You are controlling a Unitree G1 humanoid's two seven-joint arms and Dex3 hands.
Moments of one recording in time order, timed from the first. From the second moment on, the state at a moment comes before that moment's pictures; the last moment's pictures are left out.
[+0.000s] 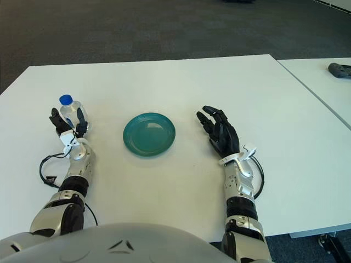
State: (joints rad) left arm -0.31 -0.03 0.31 0.83 -0.02 -0.23 0.56; right arm -0.09 -0.08 -0.27 0.48 0.44 -0.21 0.62
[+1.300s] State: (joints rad) left arm -0.38 0.00 0.30 0.91 -0.01 -0.21 0.54; right arm -0.02 -0.05 -0.23 0.40 0.45 -0.23 0.58
